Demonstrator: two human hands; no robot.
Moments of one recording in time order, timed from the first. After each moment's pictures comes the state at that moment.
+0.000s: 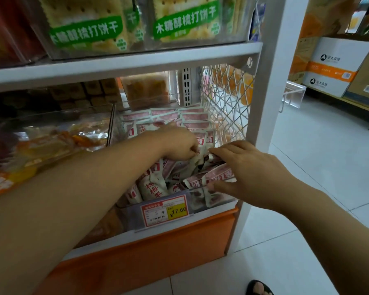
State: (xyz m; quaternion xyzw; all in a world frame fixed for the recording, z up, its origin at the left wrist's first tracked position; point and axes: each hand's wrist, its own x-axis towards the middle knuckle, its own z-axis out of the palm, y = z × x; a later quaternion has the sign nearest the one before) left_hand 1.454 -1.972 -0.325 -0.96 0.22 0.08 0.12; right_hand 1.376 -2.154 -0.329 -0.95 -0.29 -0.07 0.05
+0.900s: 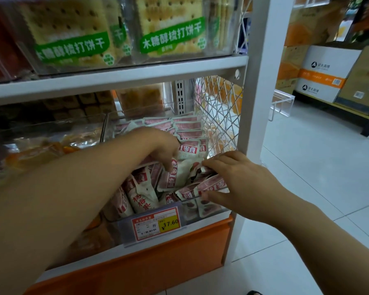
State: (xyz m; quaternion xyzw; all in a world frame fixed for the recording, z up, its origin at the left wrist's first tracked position) left_hand 1.456 -1.970 -0.297 -0.95 0.13 0.24 0.18; right_hand 1.378 -2.158 -0.335 -0.94 -0.31 -0.08 0.09
